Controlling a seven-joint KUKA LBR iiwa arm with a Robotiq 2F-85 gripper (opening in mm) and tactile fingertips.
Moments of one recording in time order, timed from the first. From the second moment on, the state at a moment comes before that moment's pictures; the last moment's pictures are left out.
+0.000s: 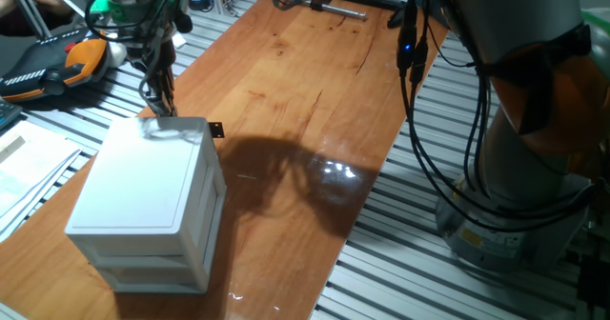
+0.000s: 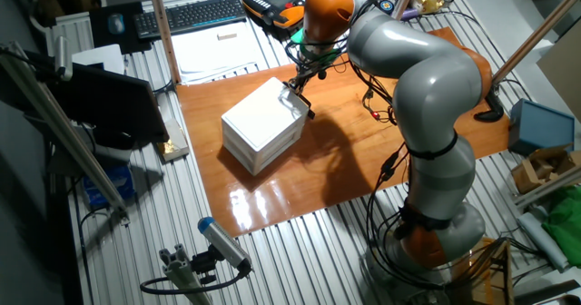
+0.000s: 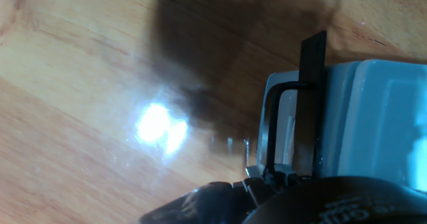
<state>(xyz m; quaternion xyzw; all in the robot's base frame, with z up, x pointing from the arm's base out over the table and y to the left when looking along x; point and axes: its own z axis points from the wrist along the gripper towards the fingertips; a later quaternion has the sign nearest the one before) 0.607 0.150 0.181 -0.96 -0.27 -0.01 0.06</state>
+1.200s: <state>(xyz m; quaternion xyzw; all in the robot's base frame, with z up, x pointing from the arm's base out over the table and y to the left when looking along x) 0.609 0.142 0.179 -0.96 -0.28 -0.01 0.06</state>
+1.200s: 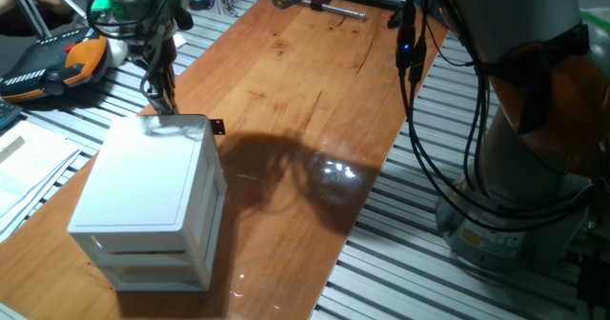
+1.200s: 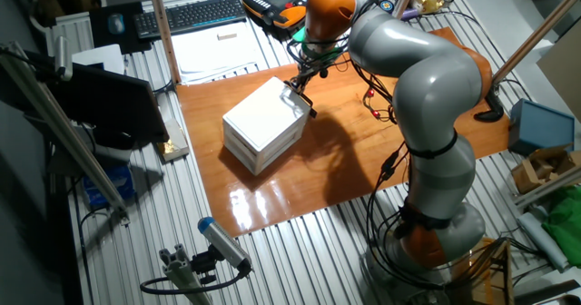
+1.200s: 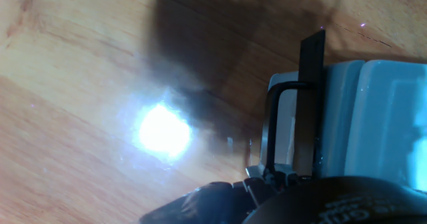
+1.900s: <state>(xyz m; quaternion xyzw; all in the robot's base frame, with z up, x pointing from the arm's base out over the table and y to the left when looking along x) 0.613 0.136 0.179 -0.96 -0.28 -0.01 0.05</state>
